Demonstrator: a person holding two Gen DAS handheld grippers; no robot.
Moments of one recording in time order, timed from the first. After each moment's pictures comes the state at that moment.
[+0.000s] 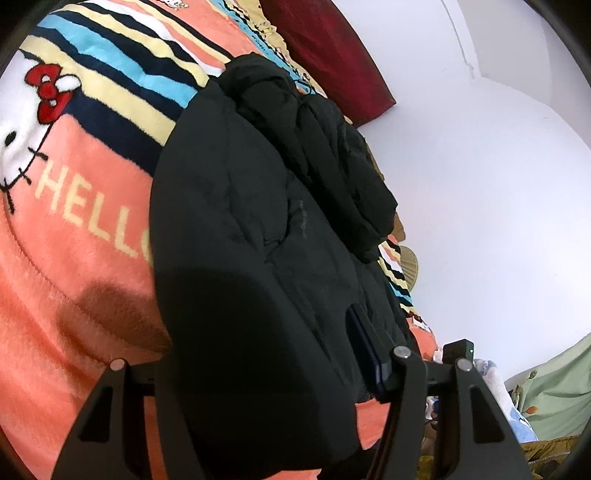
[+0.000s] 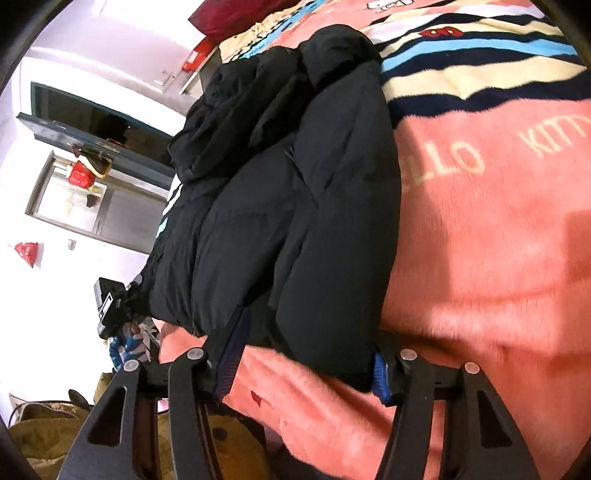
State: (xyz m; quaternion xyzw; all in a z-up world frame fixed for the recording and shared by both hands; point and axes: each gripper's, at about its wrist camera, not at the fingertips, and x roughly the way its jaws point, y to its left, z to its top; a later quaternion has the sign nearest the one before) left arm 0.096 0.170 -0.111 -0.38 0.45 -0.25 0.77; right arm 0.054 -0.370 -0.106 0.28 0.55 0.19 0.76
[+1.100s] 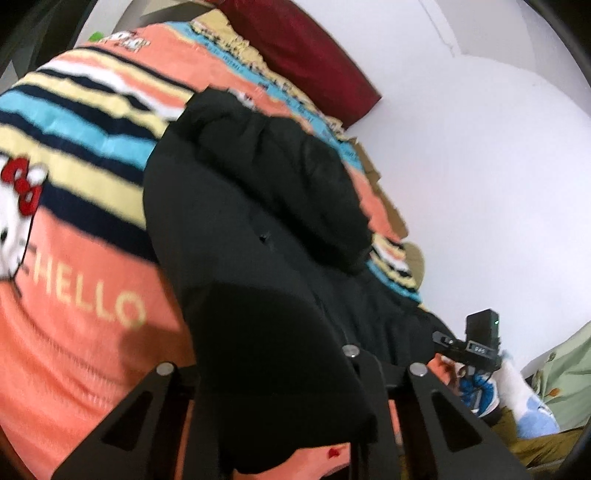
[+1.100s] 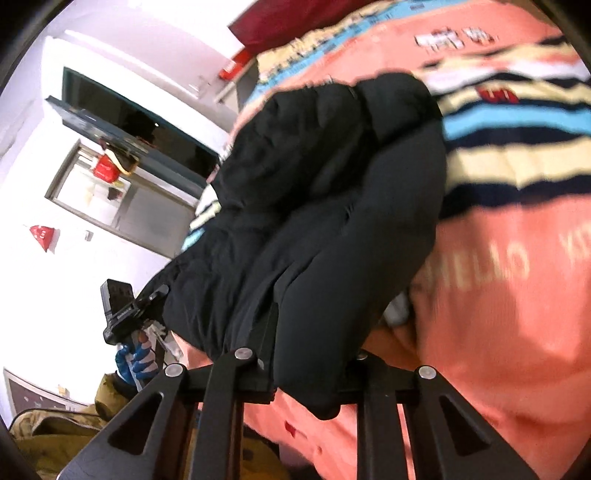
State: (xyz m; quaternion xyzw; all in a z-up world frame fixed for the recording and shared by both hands) left arm 0.109 0.153 -0.044 -0.32 0.42 -0.25 0.81; right arm 0.096 -0.344 -0.038 0.26 0.50 0.23 0.79
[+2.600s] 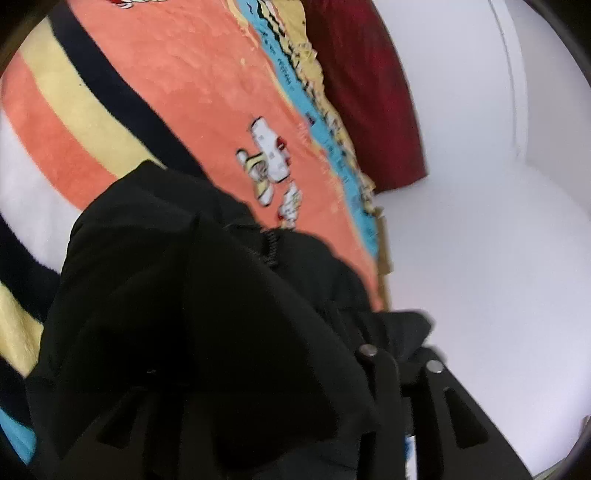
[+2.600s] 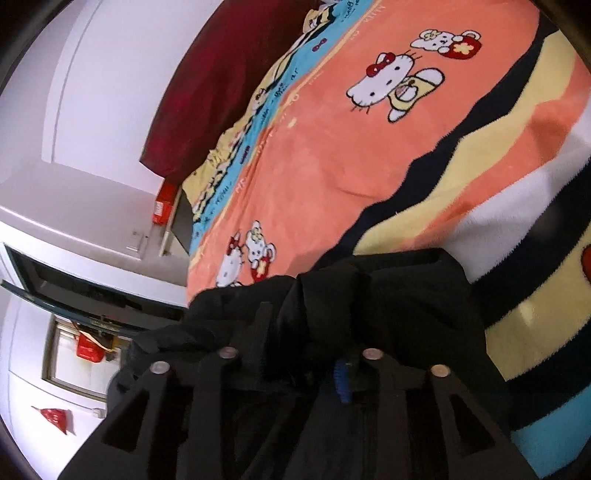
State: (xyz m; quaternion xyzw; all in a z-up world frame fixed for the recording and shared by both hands) left arm 0.465 0.155 -0.094 -0.52 0.41 -0.19 0.73; right arm 0.451 -0.406 -0.109 0.47 0.40 0.08 0.79
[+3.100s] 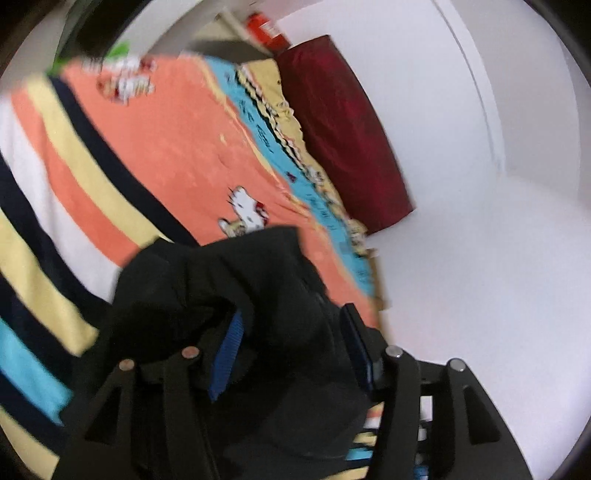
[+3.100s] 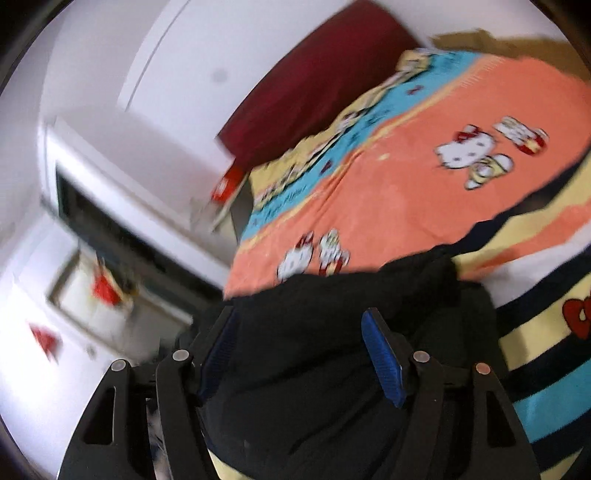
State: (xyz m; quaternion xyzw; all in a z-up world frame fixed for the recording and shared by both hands) left arm 0.411 0.168 0.006 -0.44 0.34 -0.13 0.82; right arm 0.383 -0.350 0.000 0.32 0.34 0.17 0.86
